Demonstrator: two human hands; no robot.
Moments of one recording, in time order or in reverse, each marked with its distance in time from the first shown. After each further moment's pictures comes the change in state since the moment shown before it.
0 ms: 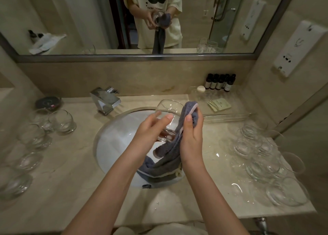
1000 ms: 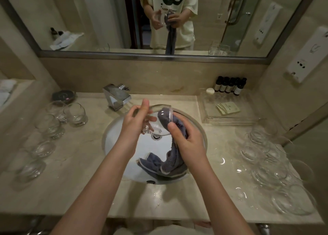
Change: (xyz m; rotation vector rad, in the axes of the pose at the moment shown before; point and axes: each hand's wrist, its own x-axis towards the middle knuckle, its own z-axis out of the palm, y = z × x) left_hand 0.001 -0.002 -0.035 -0.238 0.281 0.106; right_hand -0.011 -0.004 -0.005 -0.113 -0.410 -0.214
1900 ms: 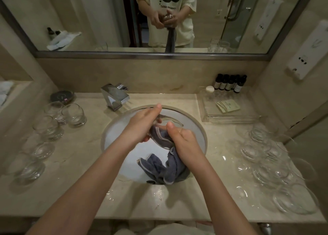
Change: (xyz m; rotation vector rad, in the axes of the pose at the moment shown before) left_hand 0.014 0.002 0.010 0.555 -0.163 -0.077; right_hand 0.007 0.009 -0.004 -0.100 -0.153 0.261
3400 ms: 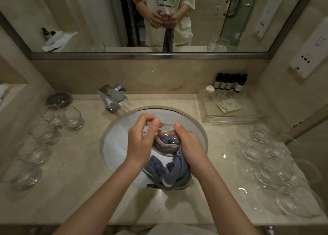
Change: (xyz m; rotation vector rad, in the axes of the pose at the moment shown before) left_hand -0.008 -0.034 0.025 -0.245 0.245 0.474; right_hand 0.009 0.006 -0.004 0.211 0.057 0.194
